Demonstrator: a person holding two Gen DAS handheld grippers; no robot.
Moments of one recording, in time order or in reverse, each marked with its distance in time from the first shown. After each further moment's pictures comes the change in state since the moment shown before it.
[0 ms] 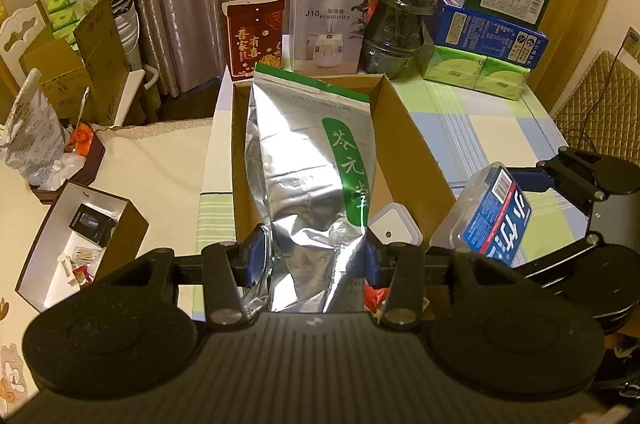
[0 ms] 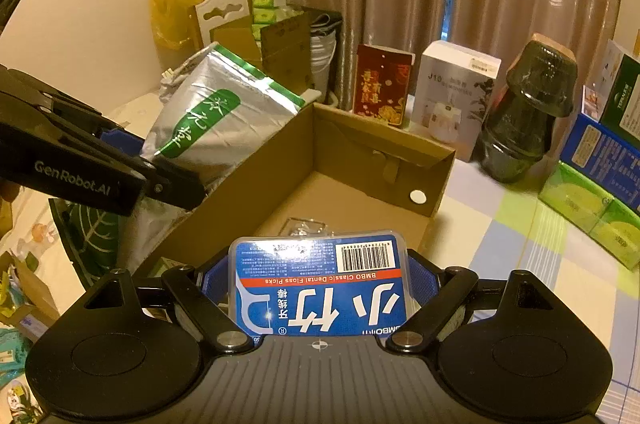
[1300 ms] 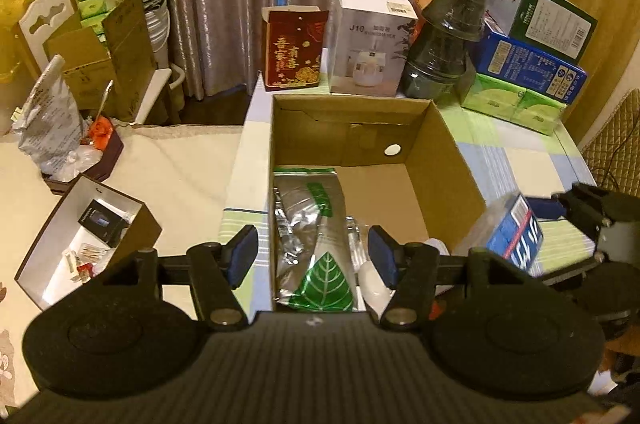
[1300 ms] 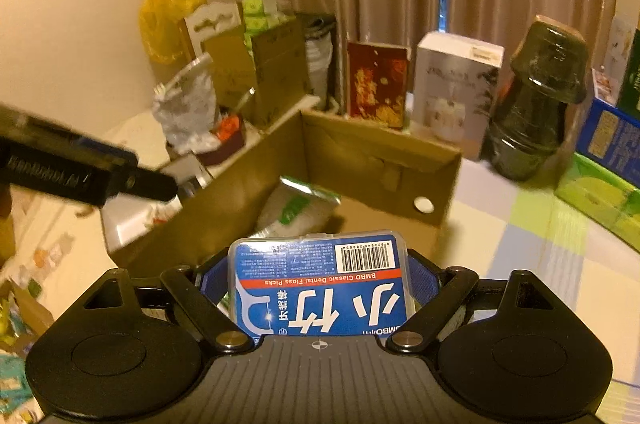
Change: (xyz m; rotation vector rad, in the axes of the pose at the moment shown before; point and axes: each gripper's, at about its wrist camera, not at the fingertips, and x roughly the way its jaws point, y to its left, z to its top) left arm 0.021 0.030 0.007 -0.095 -0.054 0.061; right arm 0.041 -0.027 0.013 0.071 -0.029 0.043
